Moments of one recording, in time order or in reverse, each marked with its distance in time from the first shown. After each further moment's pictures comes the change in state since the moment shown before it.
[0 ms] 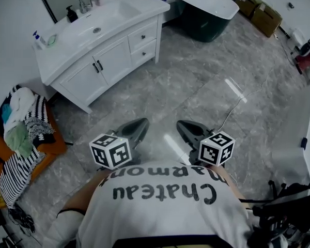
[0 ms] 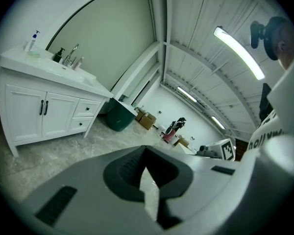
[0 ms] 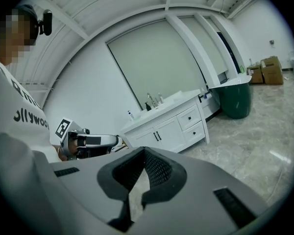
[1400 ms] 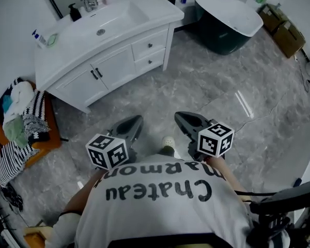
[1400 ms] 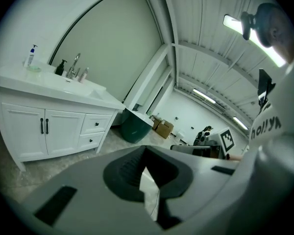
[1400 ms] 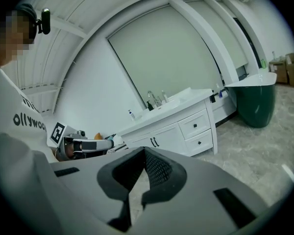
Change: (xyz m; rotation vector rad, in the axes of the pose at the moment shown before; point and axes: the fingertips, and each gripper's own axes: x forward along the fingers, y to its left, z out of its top) left arm 0.124 0.058 0.103 0.018 -0.098 0.211; right arm 0.092 -0.140 0.127 -0.071 0.105 0.168
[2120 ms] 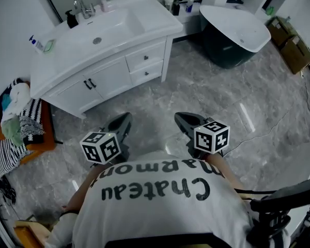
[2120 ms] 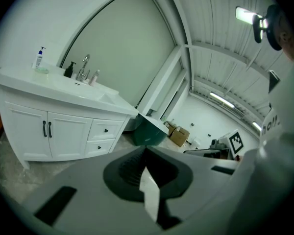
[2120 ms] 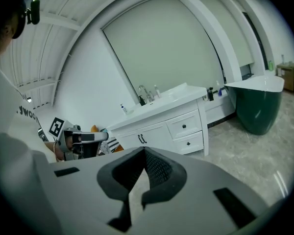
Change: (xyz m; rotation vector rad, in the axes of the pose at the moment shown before) left arm 0.098 0.039 0.042 -0.067 -0.068 0.173; right arm 0.015 -0.126 0.046 -0.045 0.118 0.001
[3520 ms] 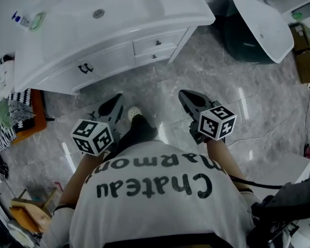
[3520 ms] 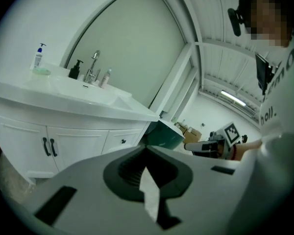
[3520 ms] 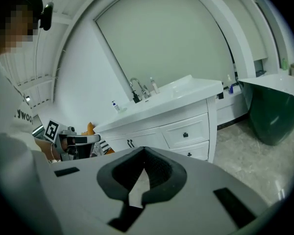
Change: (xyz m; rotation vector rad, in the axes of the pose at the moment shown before) left arm 0.084 0.139 0.067 0.004 -0.015 0.092; right arm 0.158 -0.093 0.082 -0.028 0.077 0.039
